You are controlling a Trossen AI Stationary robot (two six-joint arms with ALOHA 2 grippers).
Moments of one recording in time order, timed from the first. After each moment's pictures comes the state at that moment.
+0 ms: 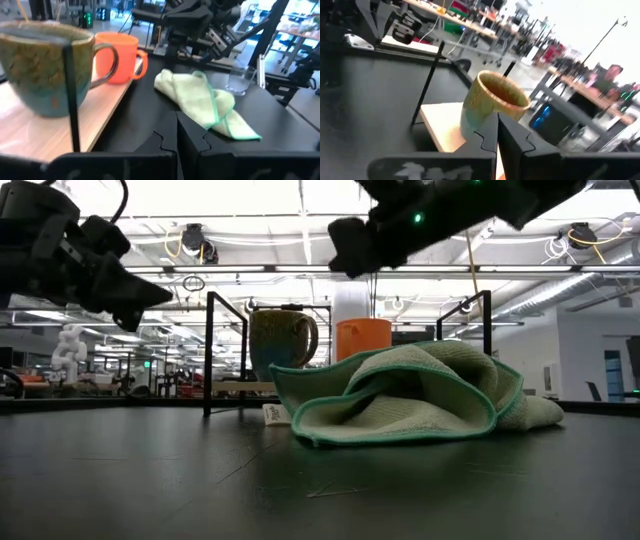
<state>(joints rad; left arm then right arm) 0.17 0.38 0.01 0.25 0.17 -0.17 0.26 1.71 0.85 0.67 1.01 -0.29</state>
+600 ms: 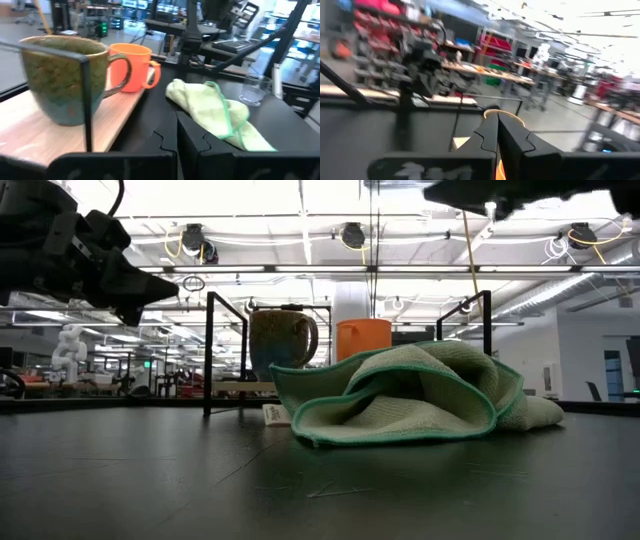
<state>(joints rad) 0.12 0.43 0.01 0.33 0.04 -0.17 0.43 1.08 0.38 0.84 0.86 -0.34</state>
